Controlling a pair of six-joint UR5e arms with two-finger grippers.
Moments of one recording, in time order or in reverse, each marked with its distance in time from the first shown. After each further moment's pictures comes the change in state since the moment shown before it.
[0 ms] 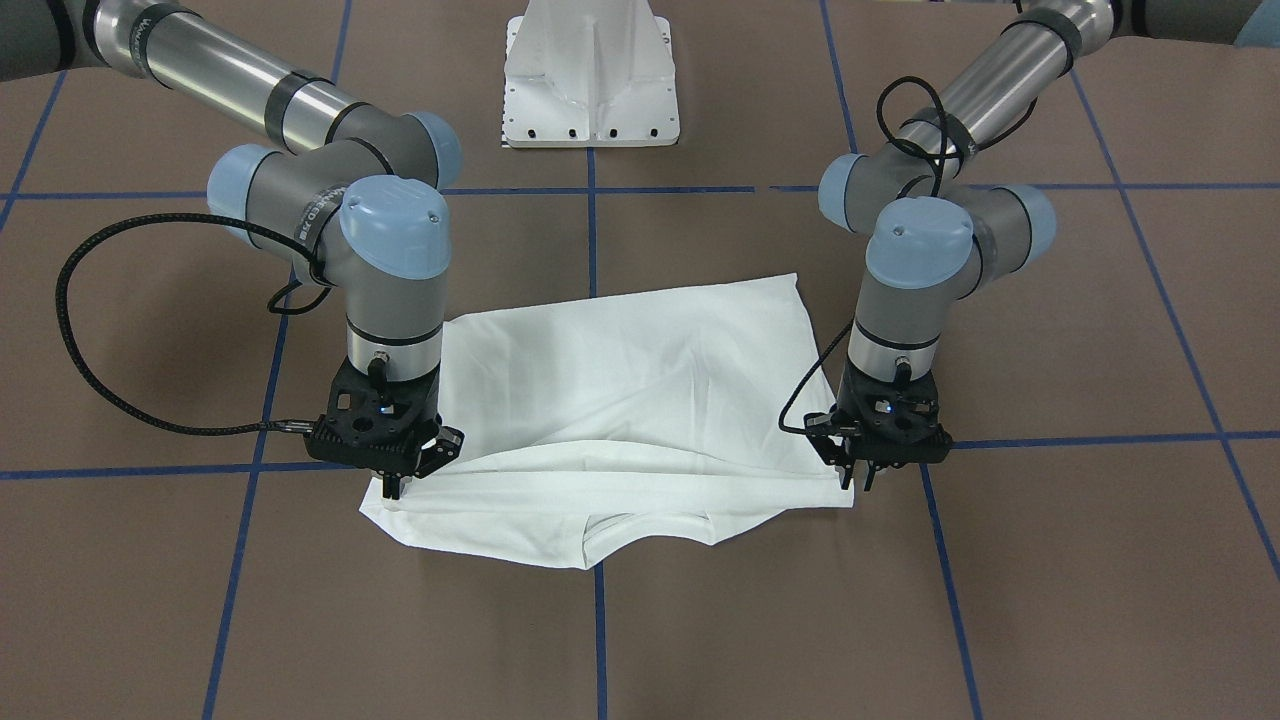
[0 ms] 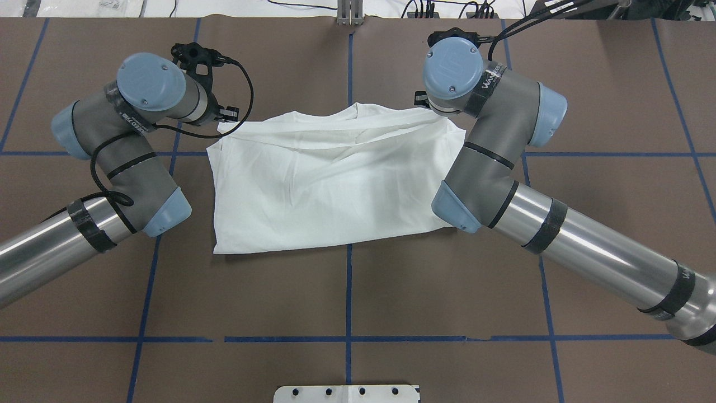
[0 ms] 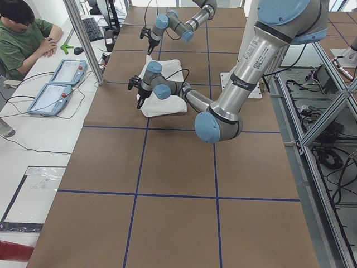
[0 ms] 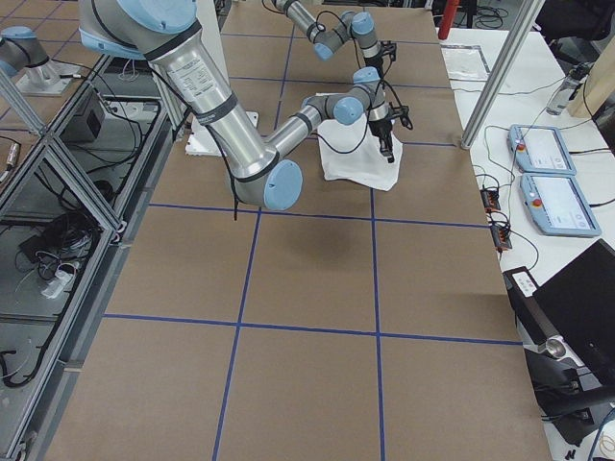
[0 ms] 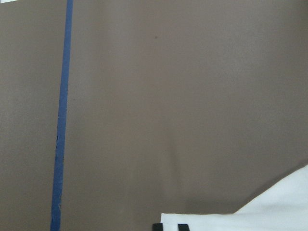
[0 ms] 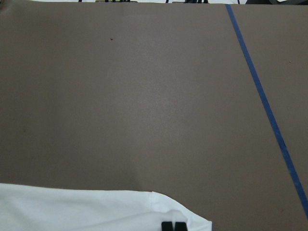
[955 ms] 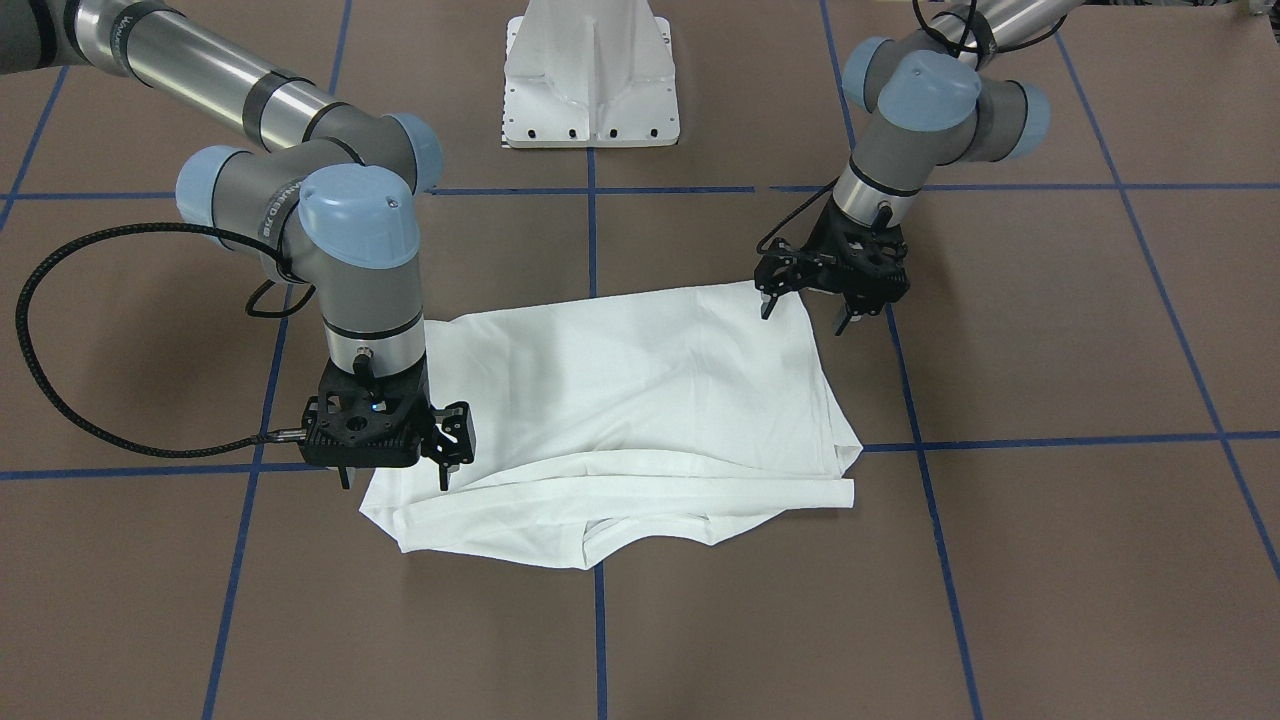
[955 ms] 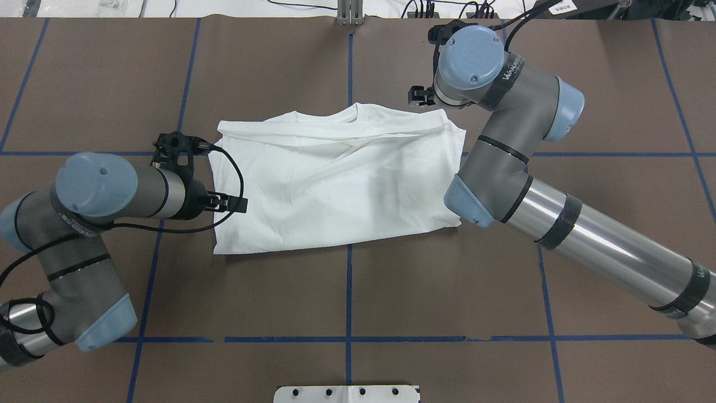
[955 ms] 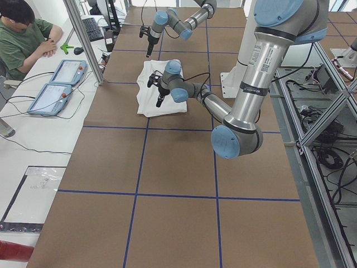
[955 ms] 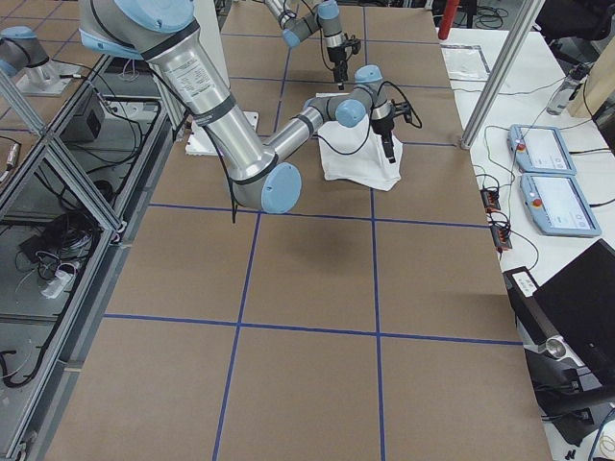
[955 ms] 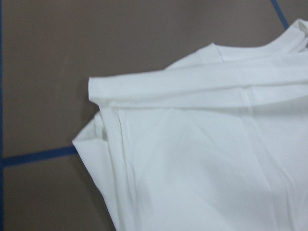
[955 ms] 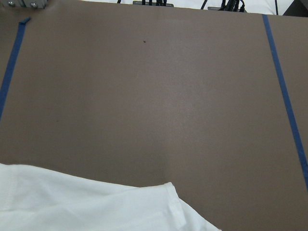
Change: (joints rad) left arm 0.214 0.304 -0.369 -0.104 -0.071 -0.229; right arm 0.026 -0.028 0.026 0.075 0.065 -0.111
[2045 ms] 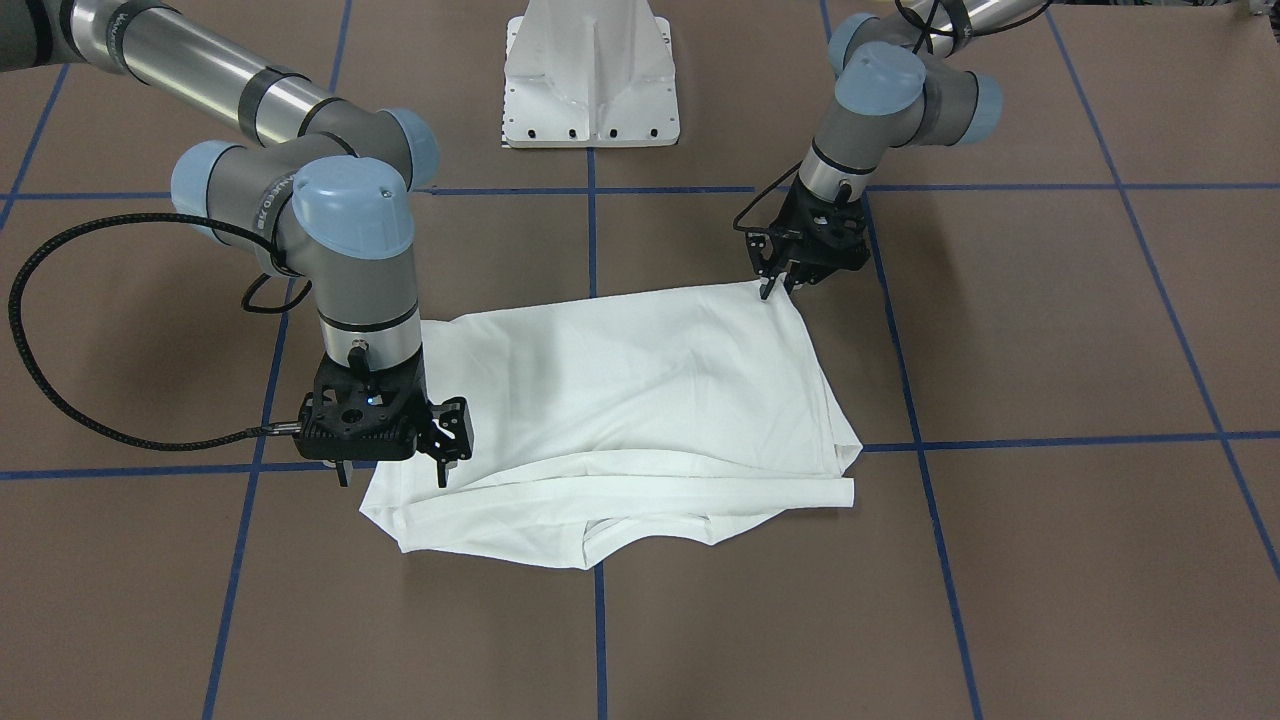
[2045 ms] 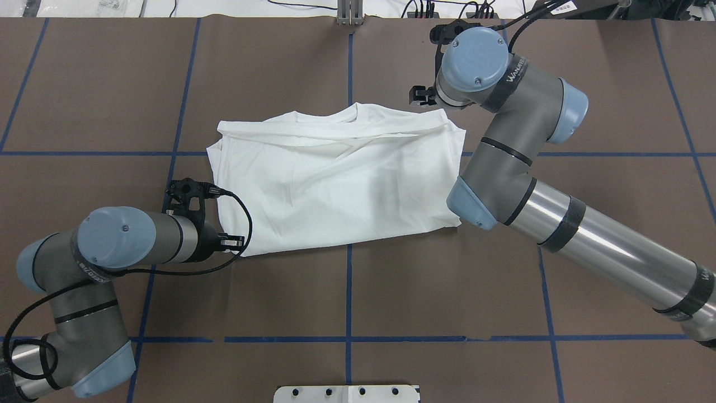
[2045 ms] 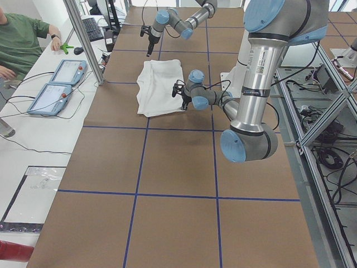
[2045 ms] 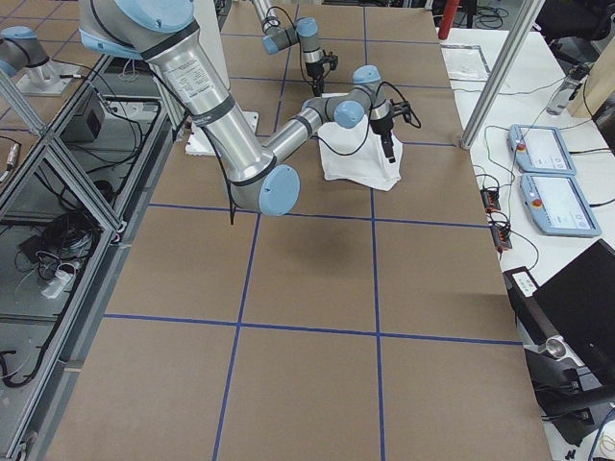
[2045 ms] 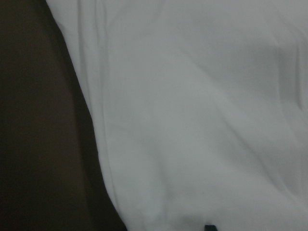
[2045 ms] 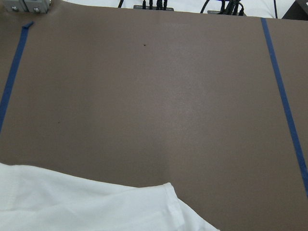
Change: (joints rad) left arm 0.111 0.040 -0.013 -0.013 0.072 -0.096; right arm -0.002 -0.012 0.018 0.004 -0.008 0.004
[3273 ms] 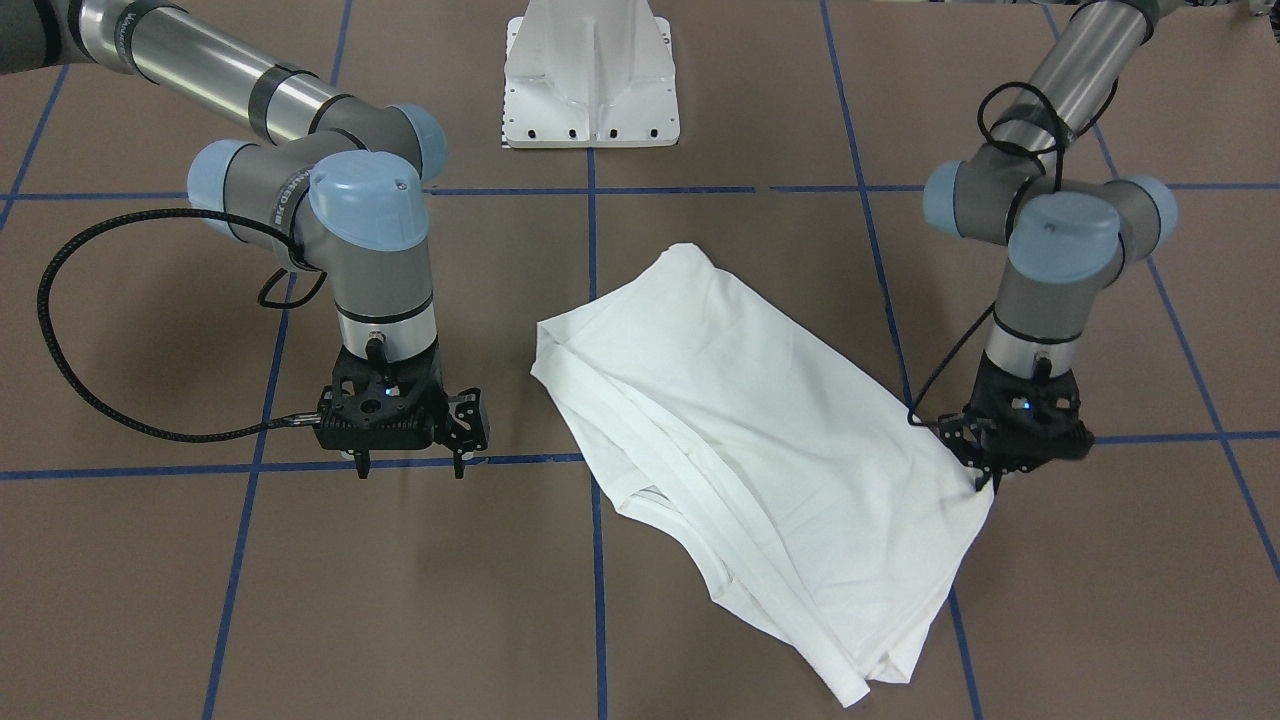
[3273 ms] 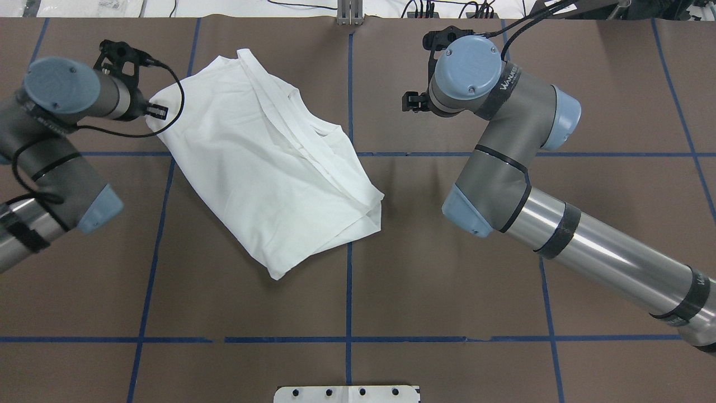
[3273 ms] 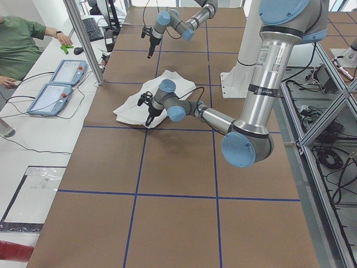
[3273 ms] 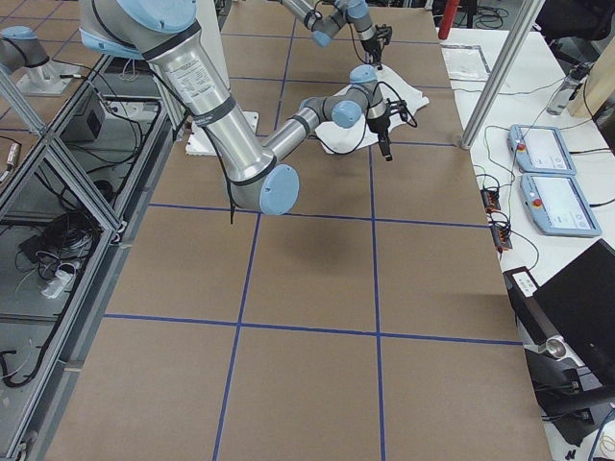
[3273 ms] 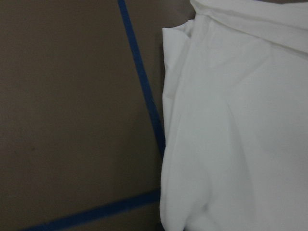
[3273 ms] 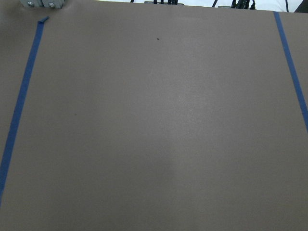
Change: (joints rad) left arm -0.452 -0.246 0.473 -0.018 0.009 0.520; right arm -0.021 0.003 0.005 0.013 -0.002 0.015
